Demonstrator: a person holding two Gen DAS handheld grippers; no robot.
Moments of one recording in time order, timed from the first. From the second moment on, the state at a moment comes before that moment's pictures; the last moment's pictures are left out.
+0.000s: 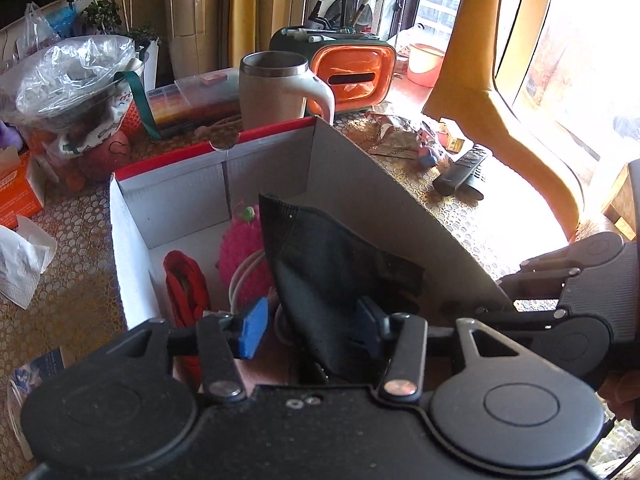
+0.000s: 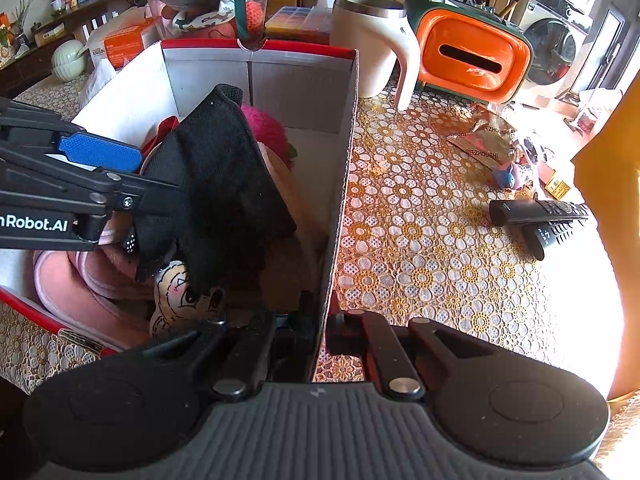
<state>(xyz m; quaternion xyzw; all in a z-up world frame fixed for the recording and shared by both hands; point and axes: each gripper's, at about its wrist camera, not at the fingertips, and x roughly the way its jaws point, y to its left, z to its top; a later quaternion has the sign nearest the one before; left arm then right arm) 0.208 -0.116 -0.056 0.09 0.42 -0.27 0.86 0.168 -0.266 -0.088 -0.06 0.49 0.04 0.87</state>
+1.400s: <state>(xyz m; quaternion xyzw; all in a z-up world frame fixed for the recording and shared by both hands) 0.195 0.072 -0.016 0.01 0.38 -0.11 0.92 0.155 -0.280 -0.085 -0.06 0.50 0.04 0.86</state>
